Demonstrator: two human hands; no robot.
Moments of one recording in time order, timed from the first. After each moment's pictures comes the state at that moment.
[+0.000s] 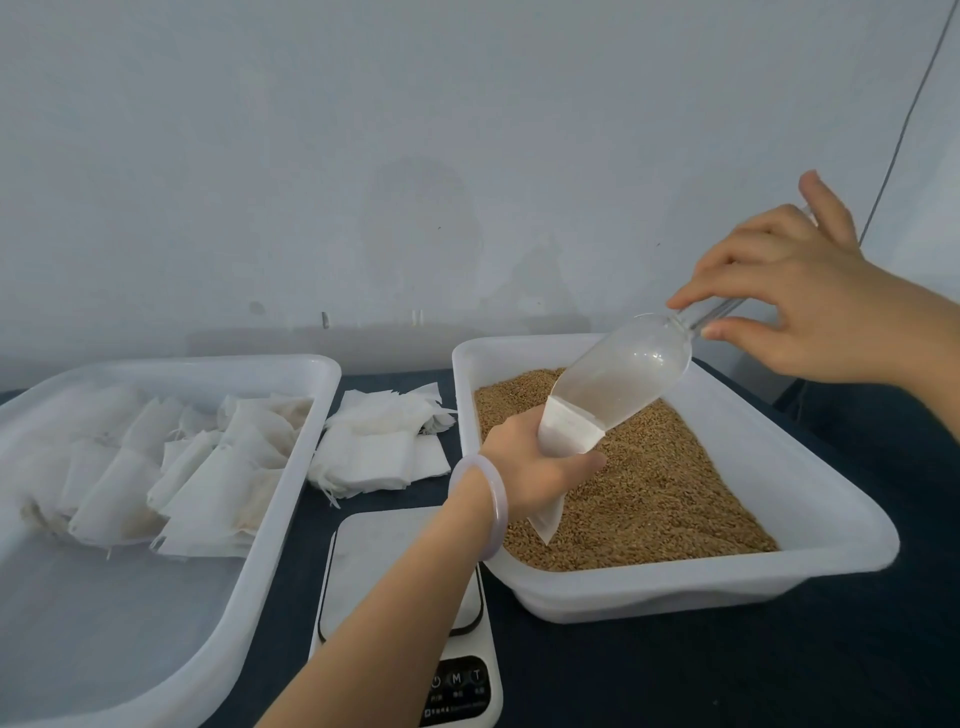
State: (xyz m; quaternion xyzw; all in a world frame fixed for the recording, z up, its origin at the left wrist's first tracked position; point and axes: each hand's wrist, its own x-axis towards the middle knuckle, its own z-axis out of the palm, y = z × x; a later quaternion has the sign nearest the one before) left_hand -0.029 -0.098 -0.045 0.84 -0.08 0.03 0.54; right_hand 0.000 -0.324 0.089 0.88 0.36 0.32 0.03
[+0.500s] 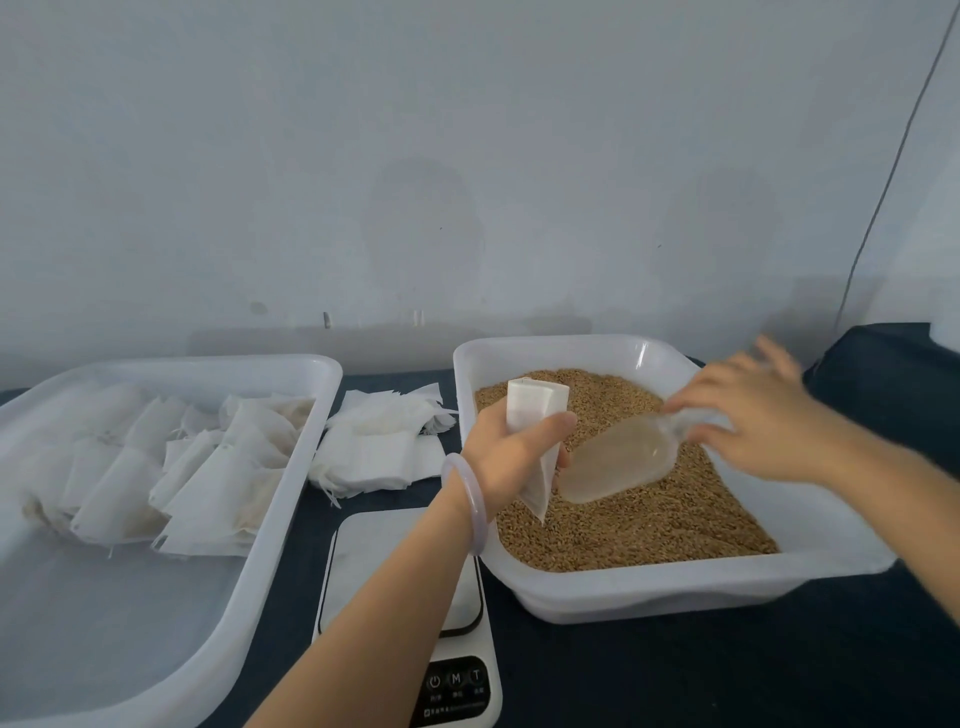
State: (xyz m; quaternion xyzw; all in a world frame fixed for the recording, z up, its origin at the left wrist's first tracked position) left_hand -0.034 -0.088 -0.040 0.72 -0.07 0.04 0.69; right_hand 0.022 -0.334 0.003 0.96 0.24 0.15 0.03
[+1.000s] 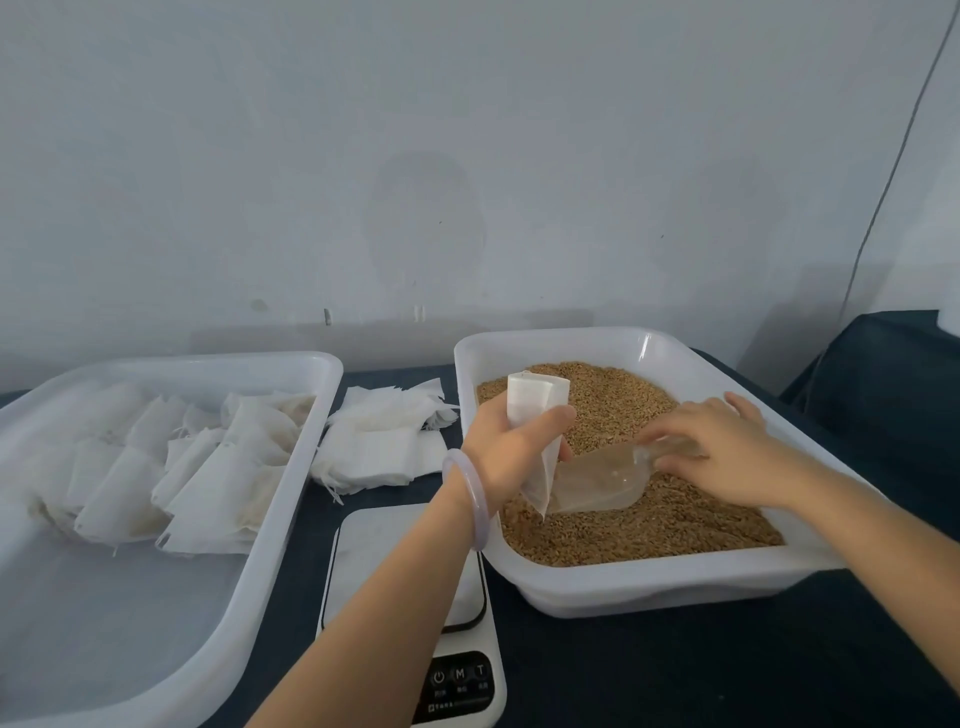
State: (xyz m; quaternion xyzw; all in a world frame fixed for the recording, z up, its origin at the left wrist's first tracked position) left_hand -0.036 -0.089 -0.040 0.72 -0.06 0.04 0.69; right_hand 0.022 -0.317 -0.038 0.97 0.22 0.06 -0.08
